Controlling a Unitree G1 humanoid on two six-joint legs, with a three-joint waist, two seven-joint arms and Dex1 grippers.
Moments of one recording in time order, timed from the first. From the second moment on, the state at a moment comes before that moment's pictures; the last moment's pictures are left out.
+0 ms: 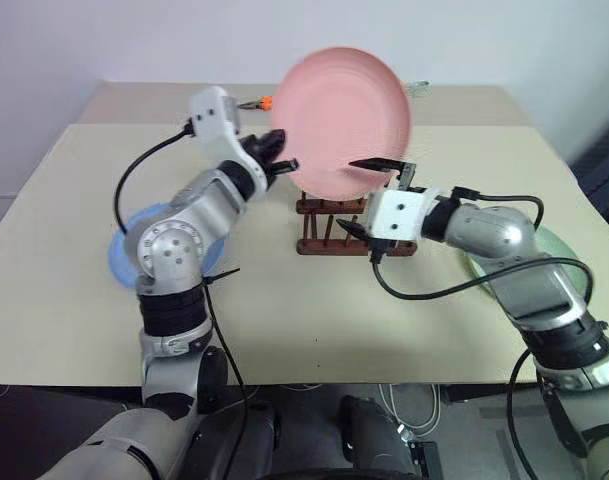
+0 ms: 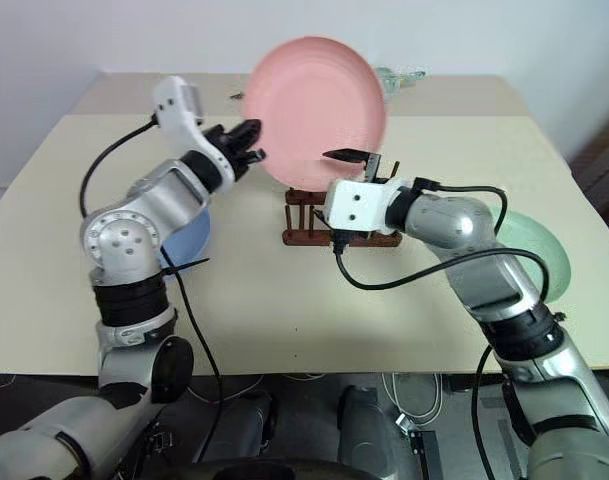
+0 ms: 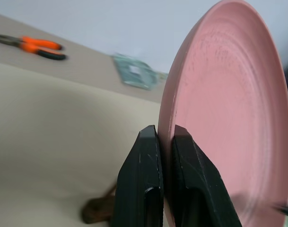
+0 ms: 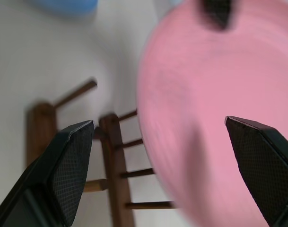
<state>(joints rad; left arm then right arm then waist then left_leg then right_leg) -0.81 0.05 0.22 -0.22 -0.80 1.00 0.20 -0.62 -0.72 0.30 -0.20 -0.24 0.08 0.70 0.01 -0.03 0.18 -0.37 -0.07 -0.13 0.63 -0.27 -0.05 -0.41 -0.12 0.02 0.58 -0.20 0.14</state>
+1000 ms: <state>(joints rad) -0.34 0.59 -0.03 -0.33 -0.57 0.62 -0.58 -0.63 -0.45 -0.55 -0.37 0.99 0.95 0.37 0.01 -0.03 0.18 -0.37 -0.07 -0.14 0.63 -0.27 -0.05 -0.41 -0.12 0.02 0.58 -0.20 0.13</state>
